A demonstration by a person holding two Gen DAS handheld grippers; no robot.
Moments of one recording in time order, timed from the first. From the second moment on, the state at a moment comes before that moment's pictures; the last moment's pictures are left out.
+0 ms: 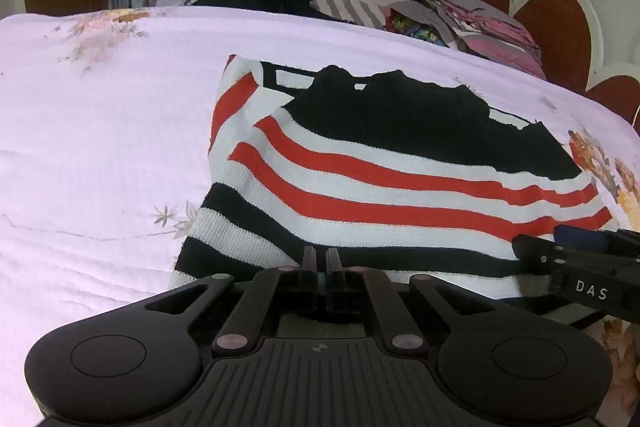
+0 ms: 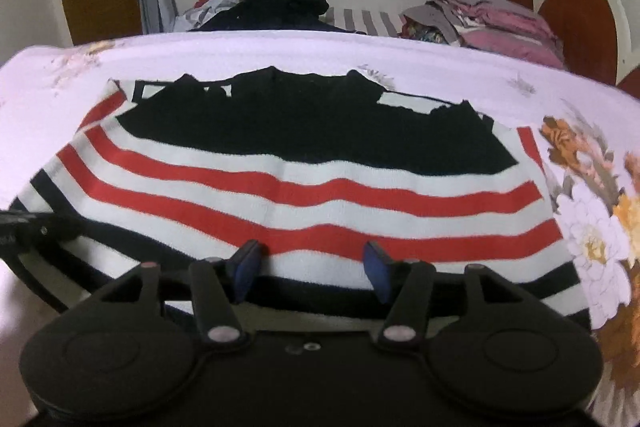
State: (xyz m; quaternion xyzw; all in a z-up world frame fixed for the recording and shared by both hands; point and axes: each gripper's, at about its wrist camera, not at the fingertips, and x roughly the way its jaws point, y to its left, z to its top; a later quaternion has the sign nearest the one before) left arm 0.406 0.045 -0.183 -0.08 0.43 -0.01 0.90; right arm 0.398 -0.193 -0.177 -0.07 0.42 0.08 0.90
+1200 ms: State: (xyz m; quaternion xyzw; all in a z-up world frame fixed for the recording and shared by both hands) left arm 0.353 0.078 -0.207 -0.28 0.46 -0.04 0.84; right arm 0.371 -0.219 -0.167 -0.02 0.41 0.08 0.91
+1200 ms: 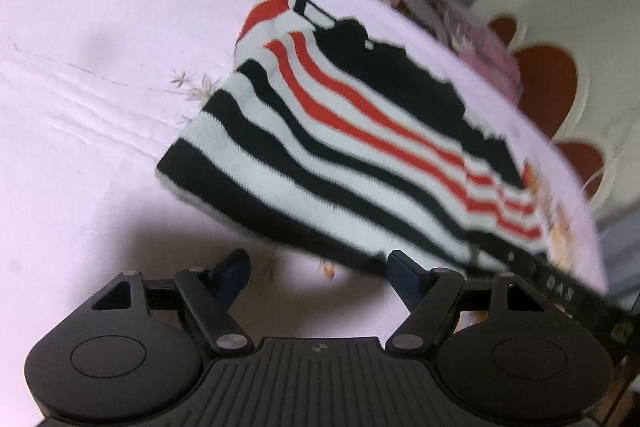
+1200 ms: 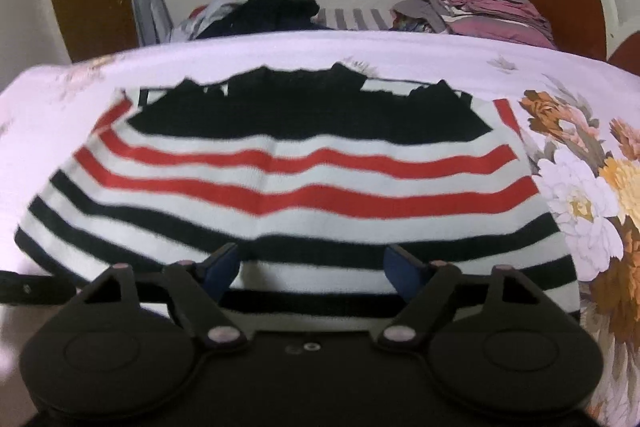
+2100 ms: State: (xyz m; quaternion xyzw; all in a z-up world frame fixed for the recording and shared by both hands) left arm 0.396 0.097 -0.241 -0.42 0.36 0.01 0.84; right arm 0.412 -0.210 -0.186 -0.05 0.42 0.06 0.90
